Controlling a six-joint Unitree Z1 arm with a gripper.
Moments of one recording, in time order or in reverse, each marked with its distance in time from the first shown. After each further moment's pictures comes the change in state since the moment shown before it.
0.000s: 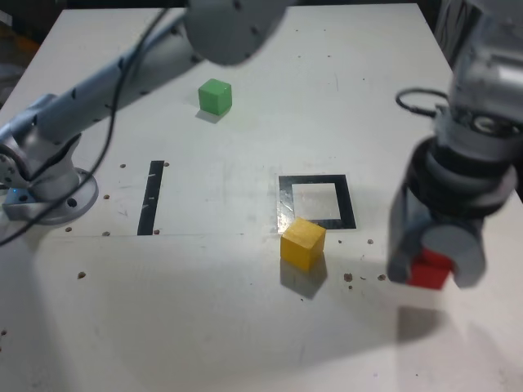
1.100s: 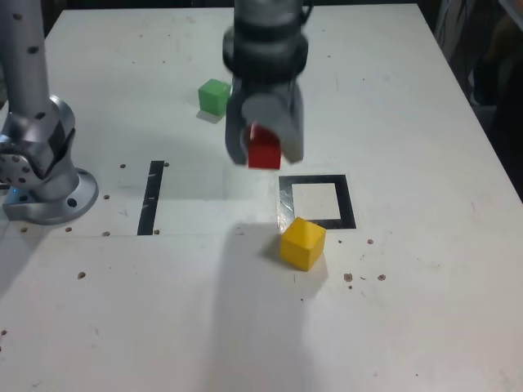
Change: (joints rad) arm 0.267 -0.675 1.133 -0.438 0.033 0.129
